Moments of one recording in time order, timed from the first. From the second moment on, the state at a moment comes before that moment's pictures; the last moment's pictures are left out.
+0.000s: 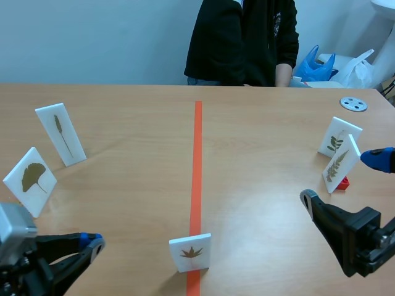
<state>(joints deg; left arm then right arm) 38.1 -24.0 -3.5 93.7 4.2 -34.5 -24.1 -46.0 30.5 13.0 115.0 16.5 24.2 4.4</state>
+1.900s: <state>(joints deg) 31.3 -24.2 1.0 91.6 -2.4 -45.1 -11.7 -45.9 30.5 13.0 115.0 16.5 23.7 4.4</state>
